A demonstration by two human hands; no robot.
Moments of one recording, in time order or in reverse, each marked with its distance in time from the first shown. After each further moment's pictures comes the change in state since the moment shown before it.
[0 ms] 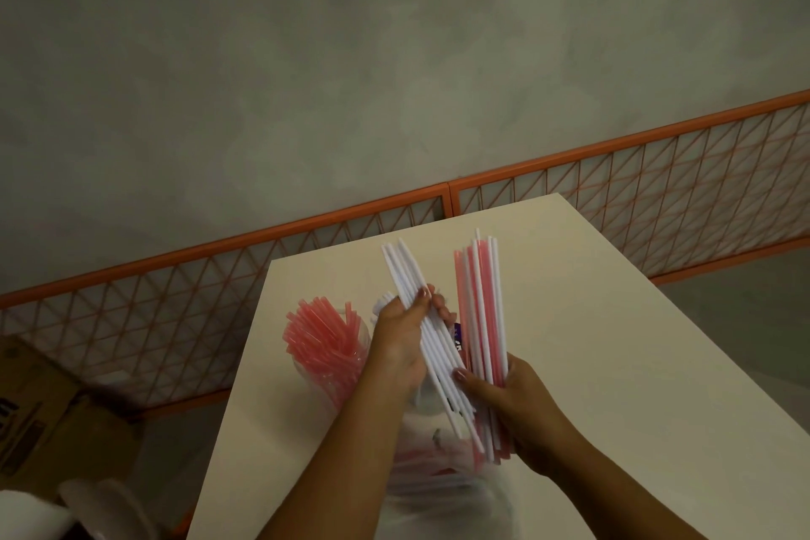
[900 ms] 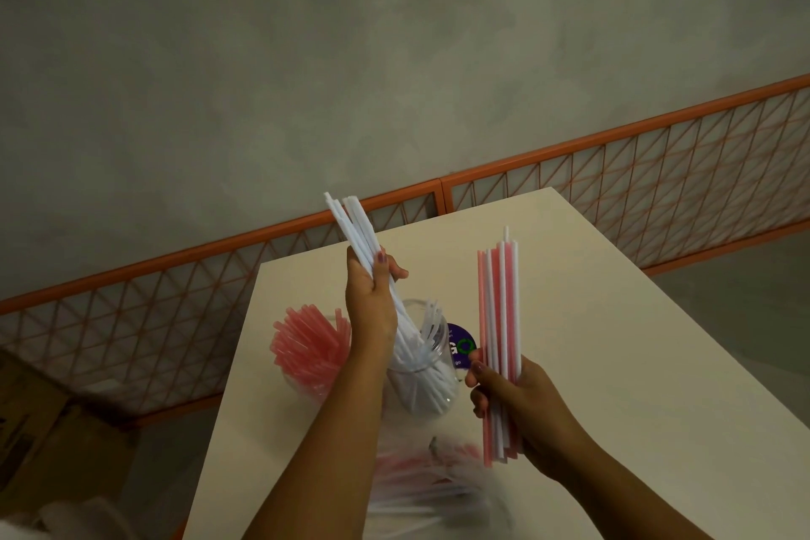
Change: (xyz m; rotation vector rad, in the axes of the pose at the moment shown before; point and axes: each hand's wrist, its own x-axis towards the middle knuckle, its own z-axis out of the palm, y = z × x) left_hand 0.052 0.012 -0.008 0.446 0.181 0.570; right_hand 0.009 0.007 -0.013 0.221 0.014 -0.035
